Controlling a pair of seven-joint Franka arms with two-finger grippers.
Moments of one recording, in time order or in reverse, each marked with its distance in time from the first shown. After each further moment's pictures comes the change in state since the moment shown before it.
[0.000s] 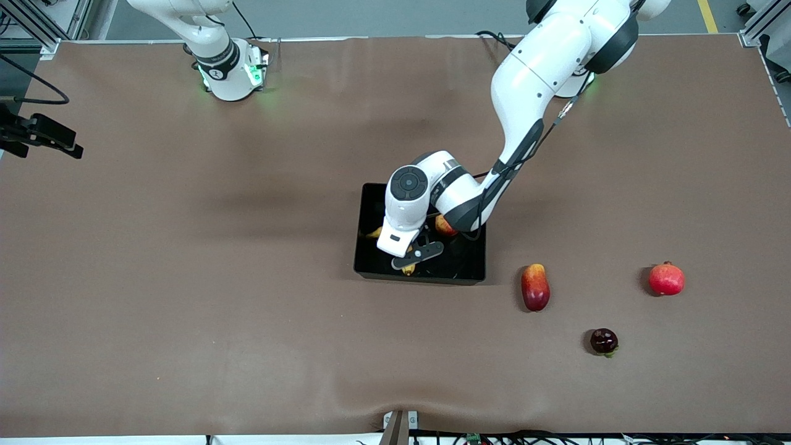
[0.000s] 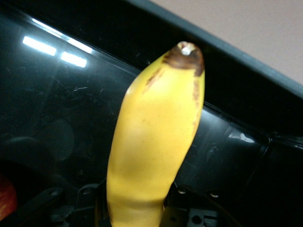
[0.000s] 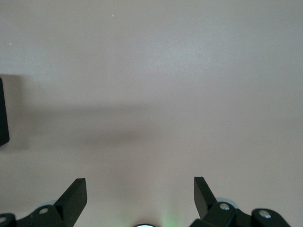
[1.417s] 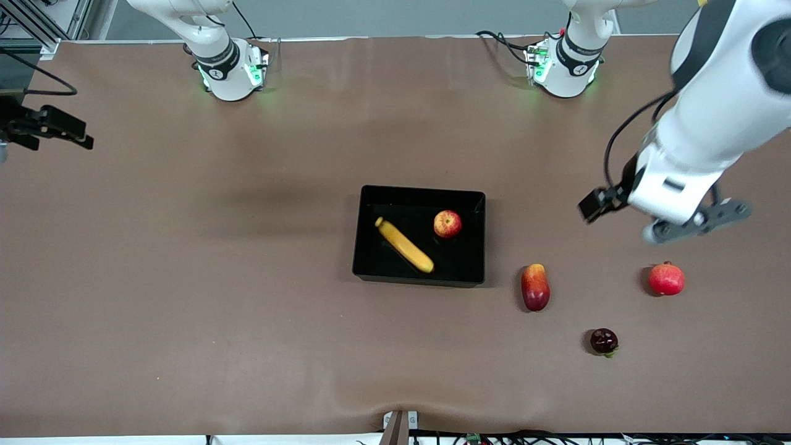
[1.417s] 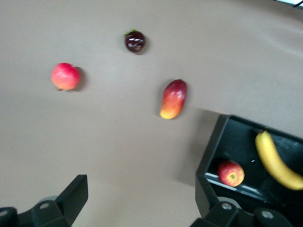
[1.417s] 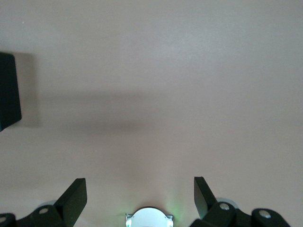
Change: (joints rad) left arm 0.655 -0.665 -0.212 0.062 -0.097 -0.826 0.686; right arm 0.029 0.014 0.025 0.060 0.022 -0.110 0.000
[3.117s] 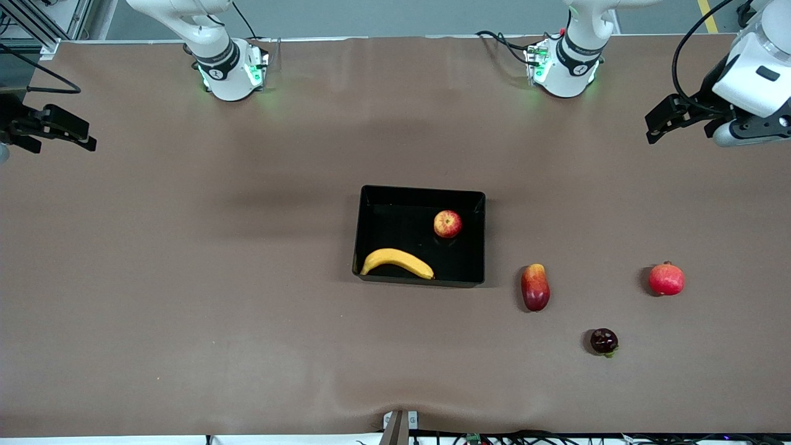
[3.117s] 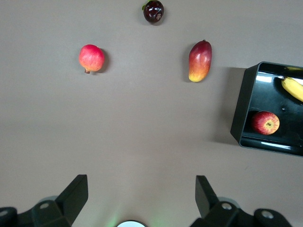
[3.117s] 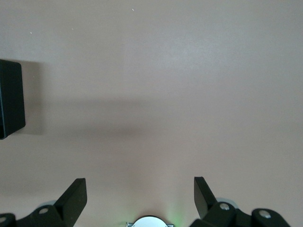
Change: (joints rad) left arm -0.099 -0.358 0.345 -0.347 -0.183 0.017 0.379; right arm 0.010 0.003 -0.010 0.008 0.005 0.037 0.000
